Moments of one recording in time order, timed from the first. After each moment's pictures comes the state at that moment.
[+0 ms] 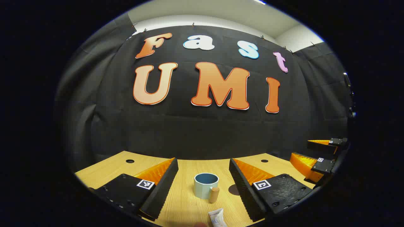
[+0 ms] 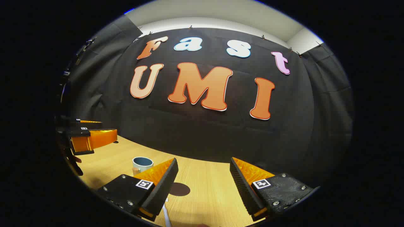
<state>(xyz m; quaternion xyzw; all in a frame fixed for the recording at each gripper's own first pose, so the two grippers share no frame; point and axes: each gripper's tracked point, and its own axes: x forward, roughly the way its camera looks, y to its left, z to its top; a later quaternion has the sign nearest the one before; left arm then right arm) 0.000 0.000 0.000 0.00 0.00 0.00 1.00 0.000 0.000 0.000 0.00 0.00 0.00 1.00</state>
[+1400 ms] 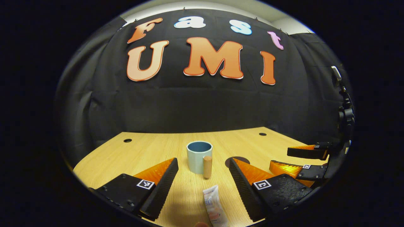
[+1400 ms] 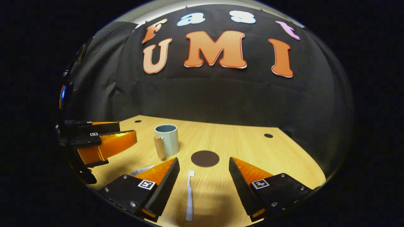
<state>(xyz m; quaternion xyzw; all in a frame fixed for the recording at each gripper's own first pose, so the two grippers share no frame) -0.021 -0.026 -0.104 0.02 0.14 -0.01 0.99 -0.016 0.055 -0.116 0.06 0.17 0.11 0.98</state>
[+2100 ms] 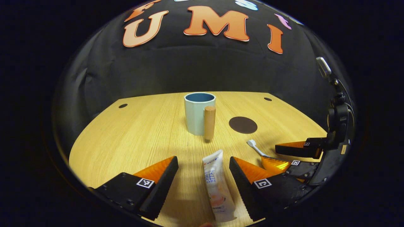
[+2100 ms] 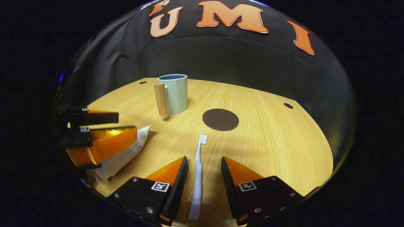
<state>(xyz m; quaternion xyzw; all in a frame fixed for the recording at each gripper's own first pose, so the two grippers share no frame) -0.035 -0.022 -0.200 0.01 0.31 0.00 0.95 -0.027 0.096 -0.201 0.02 0.31 0.17 0.93</state>
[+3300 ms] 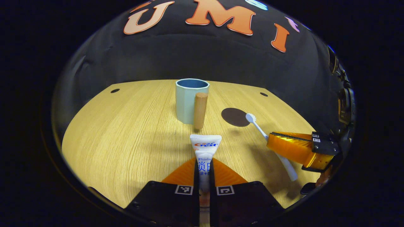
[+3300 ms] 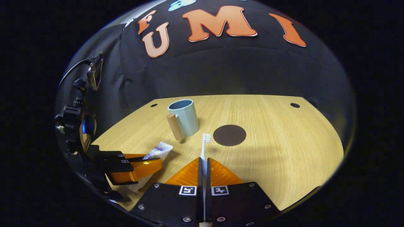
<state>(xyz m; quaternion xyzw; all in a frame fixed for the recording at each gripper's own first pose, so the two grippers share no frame) -0.036 -0.046 -0.205 -0.04 0.33 -0.03 0.94 -0.022 0.094 -0.140 0.12 0.26 0.20 0.94</state>
